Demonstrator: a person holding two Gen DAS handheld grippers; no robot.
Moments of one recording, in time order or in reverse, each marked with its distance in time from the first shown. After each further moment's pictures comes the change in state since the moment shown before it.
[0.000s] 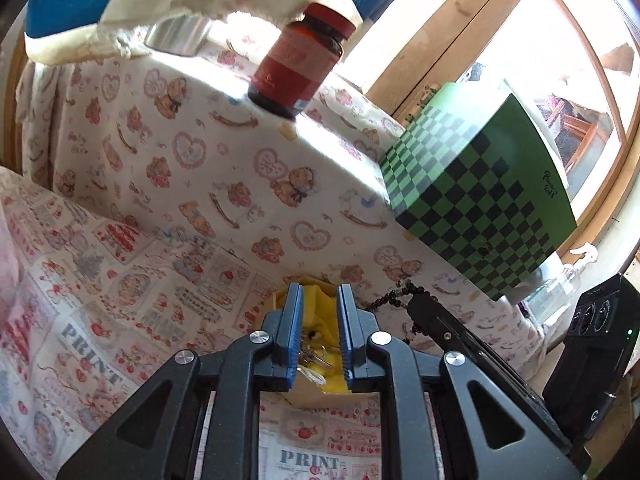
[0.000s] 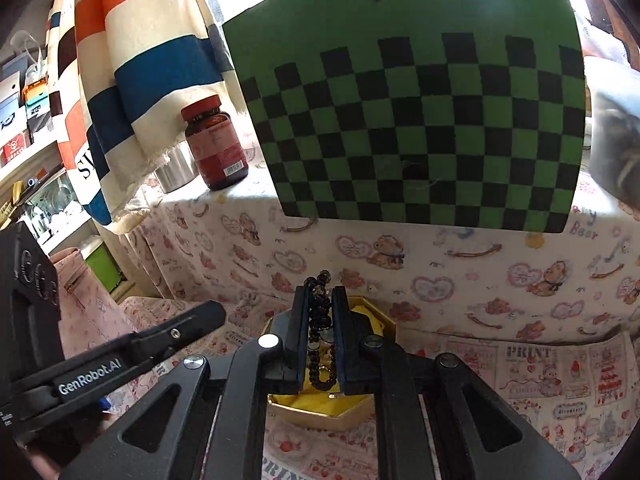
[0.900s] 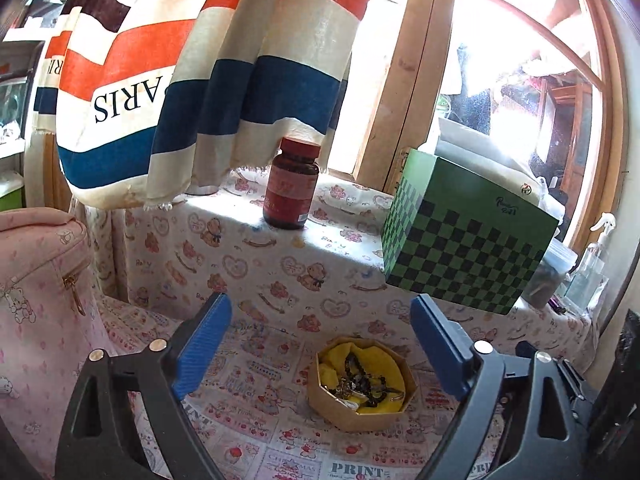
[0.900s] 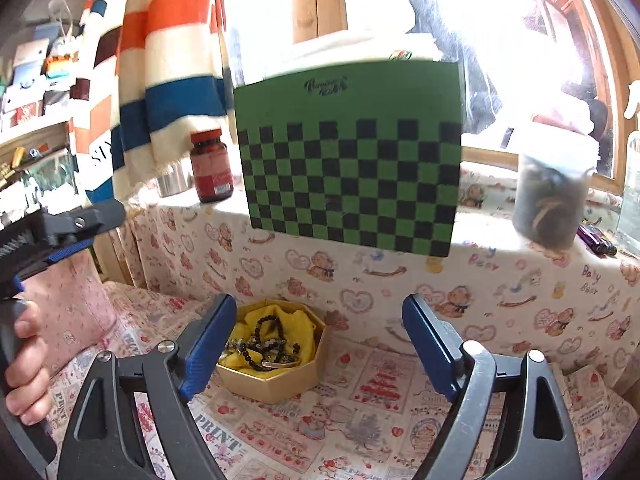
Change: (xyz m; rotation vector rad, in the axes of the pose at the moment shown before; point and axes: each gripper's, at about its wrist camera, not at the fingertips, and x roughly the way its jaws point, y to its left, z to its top) left arm -0.079 -0.045 0.005 0.261 -0.266 0.196; right arm -0.078 -0.033 -0.023 -0.143 -0.184 -0.070
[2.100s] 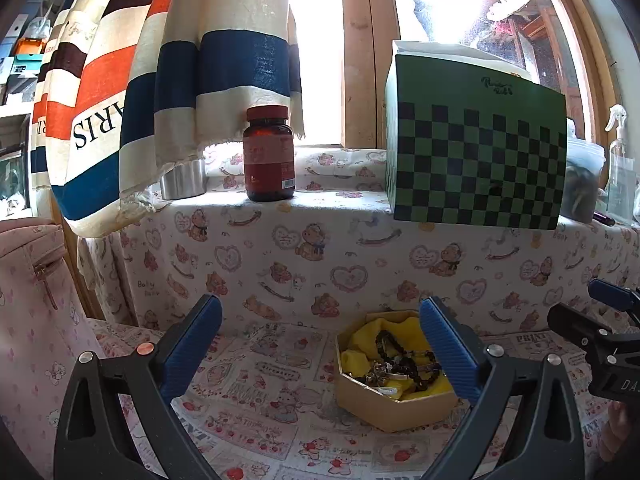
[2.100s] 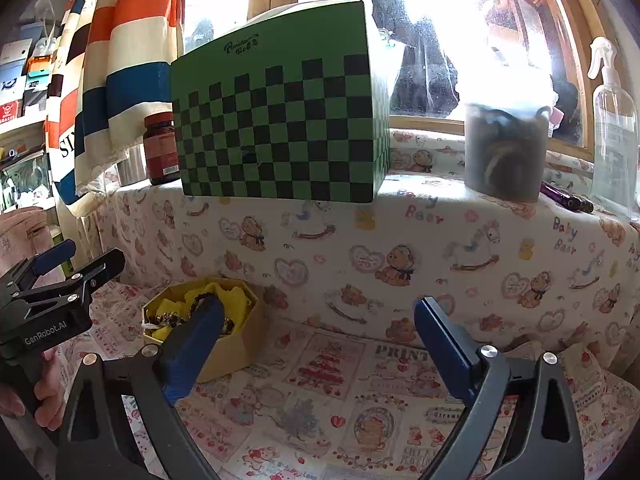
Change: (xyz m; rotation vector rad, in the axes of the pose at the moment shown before) left arm 0.042 -0.025 -0.066 0.243 -0.084 0.102; right arm 0.013 -0.040 -0.035 0.011 0.001 -0.109
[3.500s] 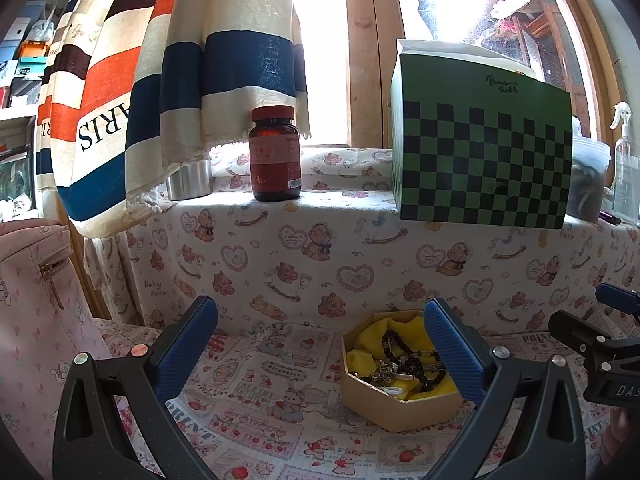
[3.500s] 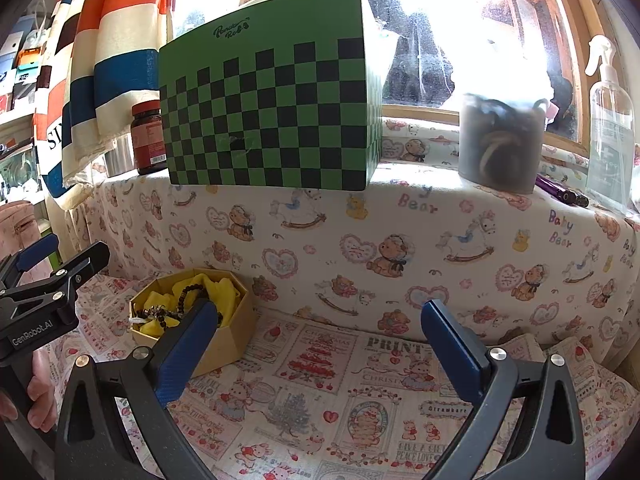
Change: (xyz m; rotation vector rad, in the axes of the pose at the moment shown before) left arm 0.001 0.002 0.000 -0.001 0.001 0.021; right arm 0.011 -0.001 -0.001 -0.001 0.038 -0.032
